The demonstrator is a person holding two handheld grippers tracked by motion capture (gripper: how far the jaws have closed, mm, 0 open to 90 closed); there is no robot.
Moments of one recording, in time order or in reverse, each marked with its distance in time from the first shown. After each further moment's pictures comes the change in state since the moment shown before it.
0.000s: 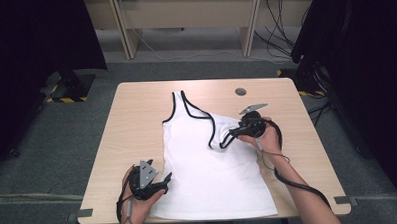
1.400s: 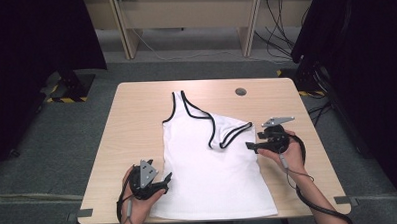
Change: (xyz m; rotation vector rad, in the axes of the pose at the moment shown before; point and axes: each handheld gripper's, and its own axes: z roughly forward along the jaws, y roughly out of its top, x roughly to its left) left arm 0.000 0.000 0.001 0.011 -0.001 0.000; right arm -0.003 -0.054 -0.062 -0.033 0.007 0.056
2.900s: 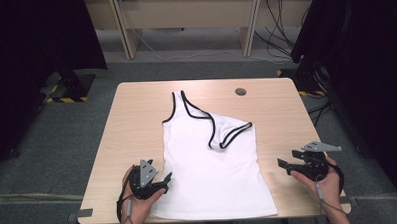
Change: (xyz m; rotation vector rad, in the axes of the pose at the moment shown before) left arm 0.000 0.000 0.001 0.011 -0.001 -0.008; right arm -0.014 -0.092 -0.076 -0.105 -0.127 0.129
